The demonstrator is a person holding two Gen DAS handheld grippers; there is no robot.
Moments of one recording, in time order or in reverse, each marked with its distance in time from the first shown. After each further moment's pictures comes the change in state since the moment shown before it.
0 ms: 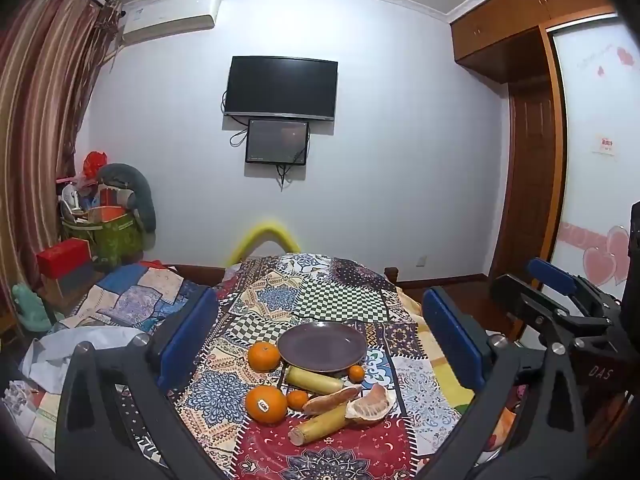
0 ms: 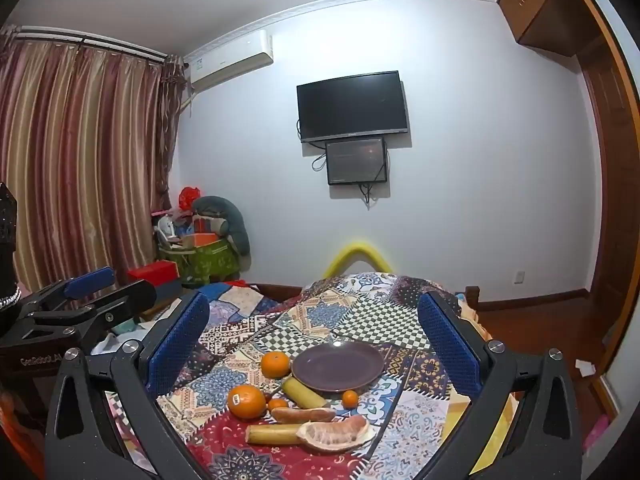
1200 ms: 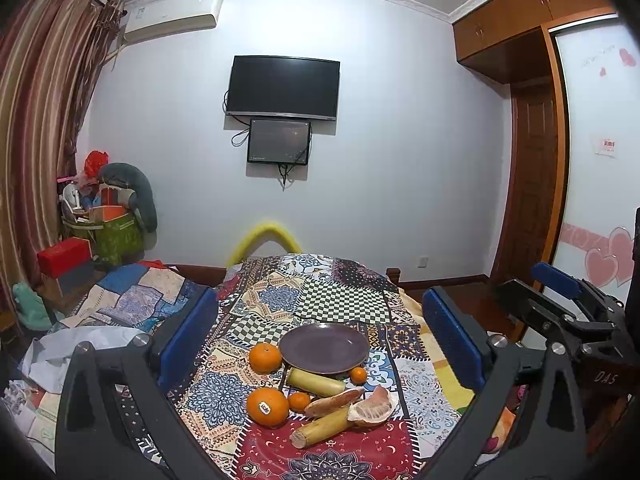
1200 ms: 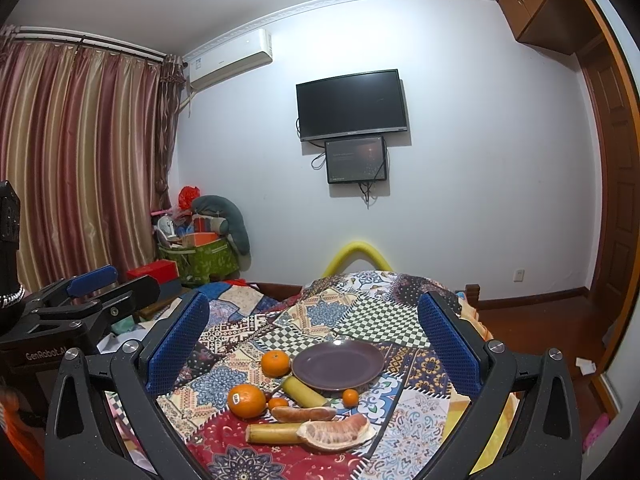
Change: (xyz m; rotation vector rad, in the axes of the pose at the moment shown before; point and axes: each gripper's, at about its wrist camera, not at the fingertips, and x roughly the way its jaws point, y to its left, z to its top) left arm 0.005 0.004 0.001 -0.004 0.002 0.007; right arm 0.001 -0.002 0.001 0.006 0.006 -0.002
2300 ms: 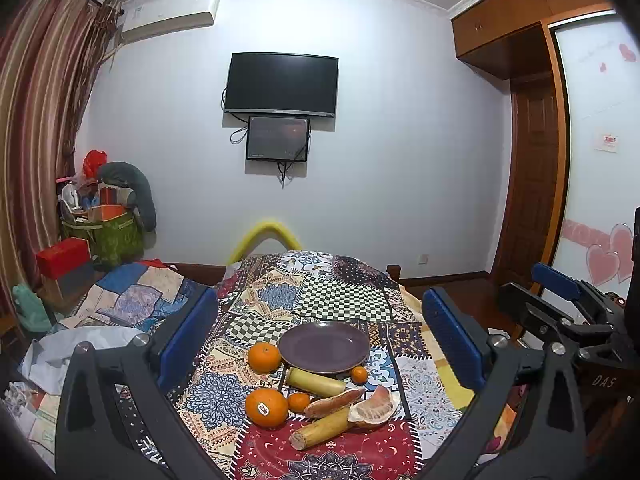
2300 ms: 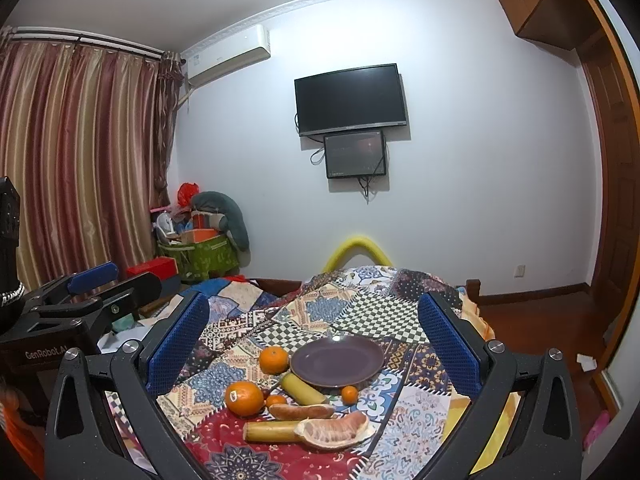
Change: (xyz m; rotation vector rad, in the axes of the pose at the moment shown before) left arm 0.005 -0.006 0.000 0.008 0.011 0.000; right arm 0.004 -0.002 -0.002 0.008 0.019 0.000
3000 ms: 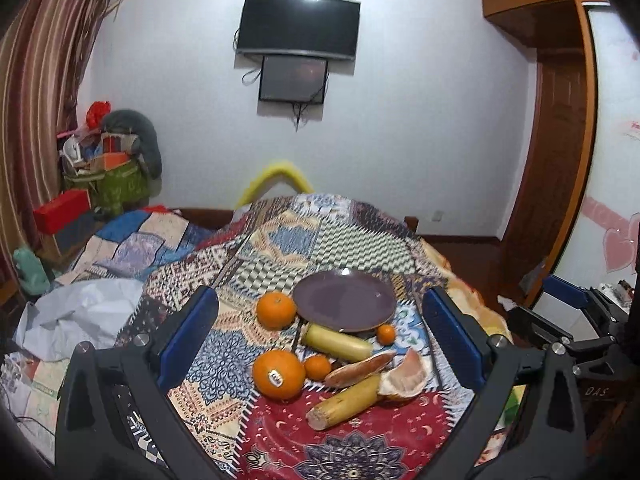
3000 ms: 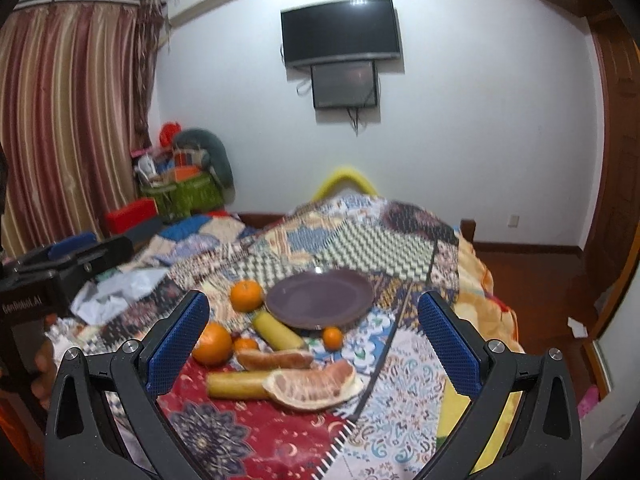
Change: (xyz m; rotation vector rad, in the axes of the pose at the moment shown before) left arm 0.077 0.036 -0.044 -0.042 0.208 0.040; right arm 0.057 -0.024 -0.052 -0.004 0.255 -0.043
